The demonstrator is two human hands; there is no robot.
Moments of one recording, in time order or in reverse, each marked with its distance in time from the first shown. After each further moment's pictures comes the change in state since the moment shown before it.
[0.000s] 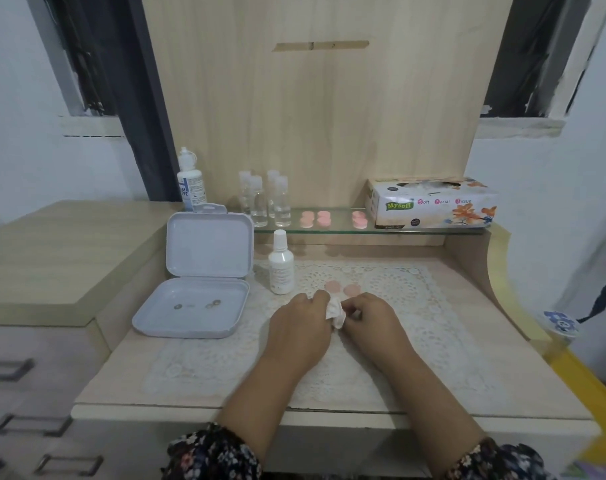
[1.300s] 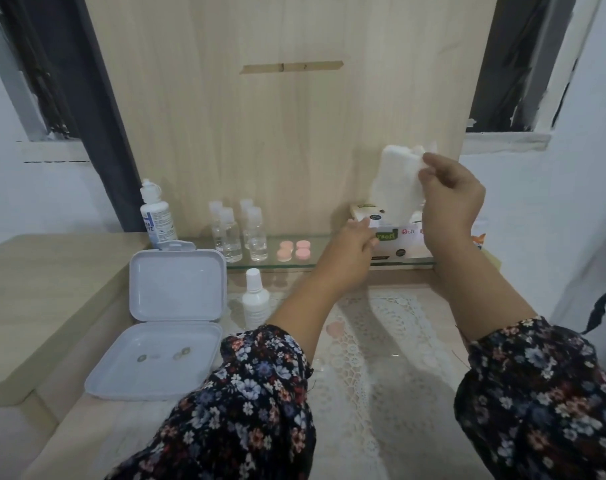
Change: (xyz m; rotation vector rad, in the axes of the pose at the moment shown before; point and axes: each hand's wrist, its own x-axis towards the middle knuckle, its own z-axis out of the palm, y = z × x) left_hand 0.164 0.077 -0.020 -0.542 -0.197 0.122; right_hand 0.148 -0.027 -0.164 0.786 0.813 -0.027
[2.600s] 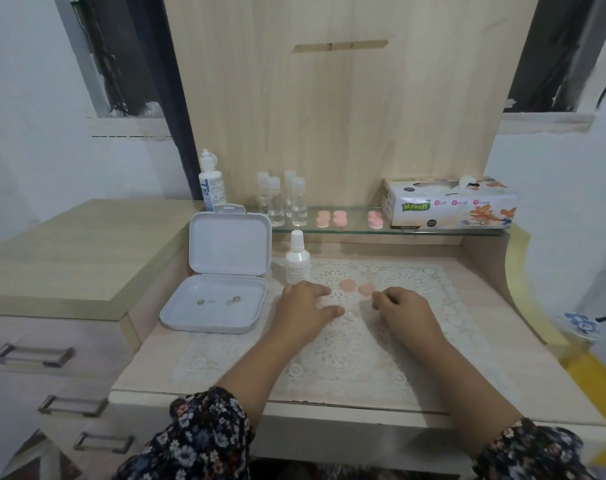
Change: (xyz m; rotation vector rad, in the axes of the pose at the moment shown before) left_hand -0.157 -0.086 -0.011 0.059 0.135 -0.362; right_hand -0.179 0.065 -0.053 -0.787 -0.714 0.238
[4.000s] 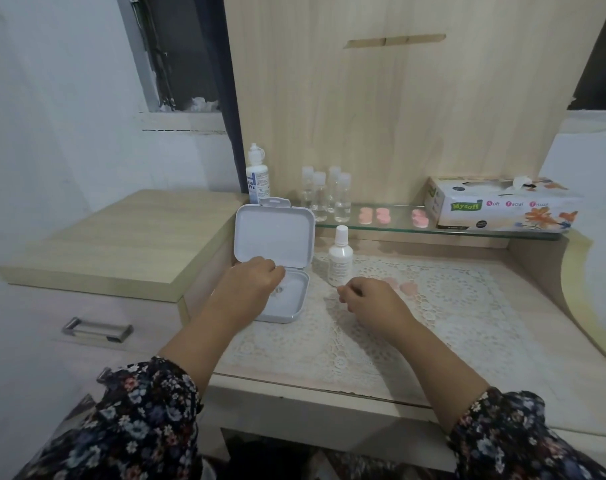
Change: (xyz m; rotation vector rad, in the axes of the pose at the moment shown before) left_hand -0.007 -0.085 -0.131 0.984 0.114 0.470; right_hand -0.011 -0.083 0.061 -0.101 -0.250 -0.201
